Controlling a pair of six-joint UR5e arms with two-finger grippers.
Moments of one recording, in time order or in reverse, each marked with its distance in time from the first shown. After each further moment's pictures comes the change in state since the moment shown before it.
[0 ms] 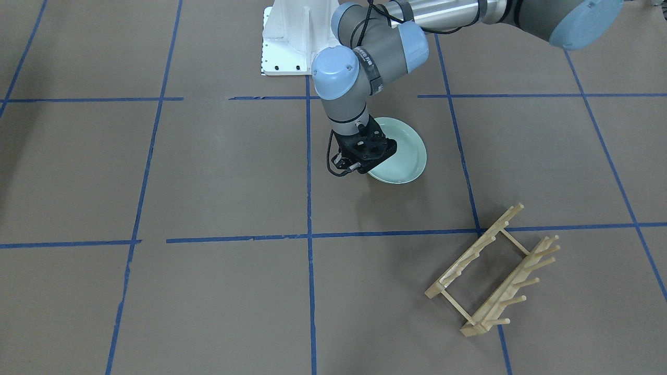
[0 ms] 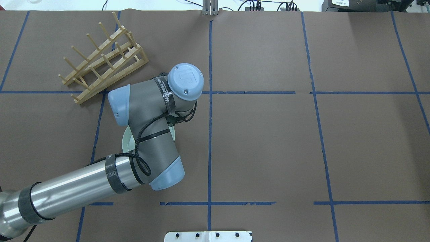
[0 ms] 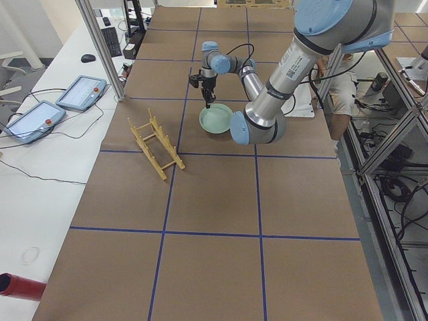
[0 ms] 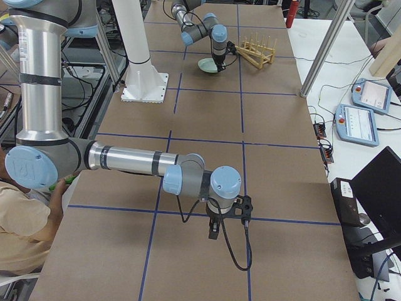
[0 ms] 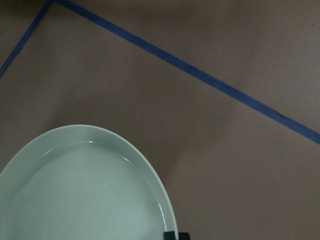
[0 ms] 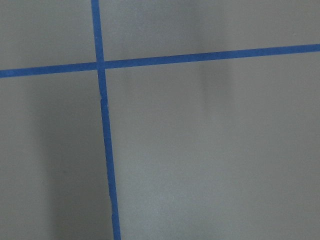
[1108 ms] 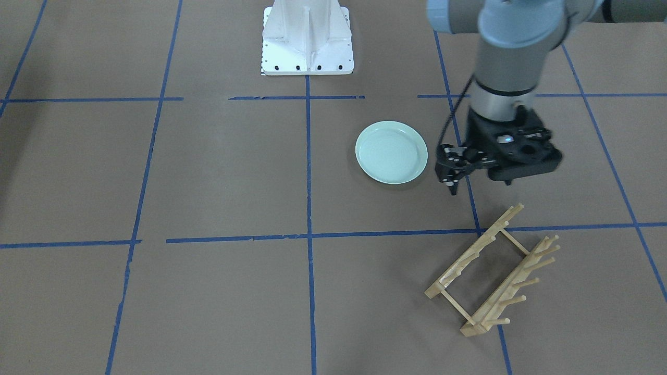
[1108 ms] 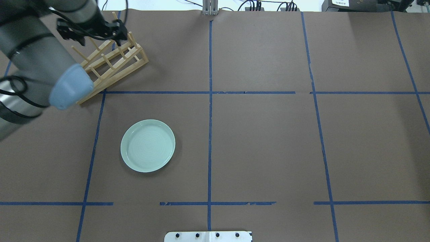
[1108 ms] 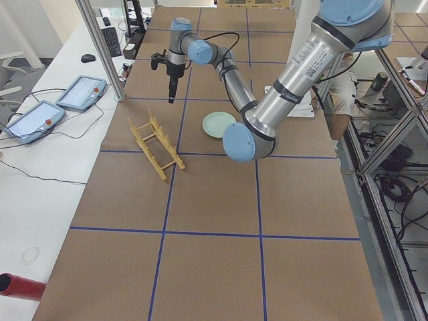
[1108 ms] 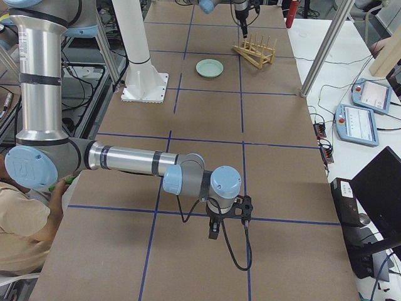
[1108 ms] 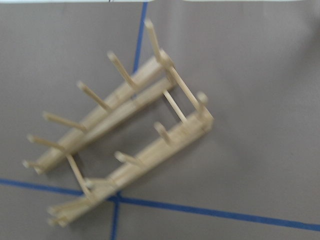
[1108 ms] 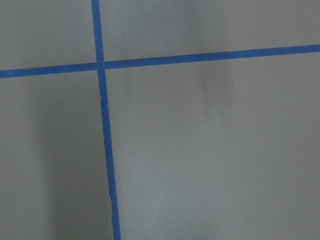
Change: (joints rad) left arm -0.532 0.200 -0.318 -0.008 -0.213 0.843; right arm 0.000 0.000 0.000 0.000 0.000 0.000
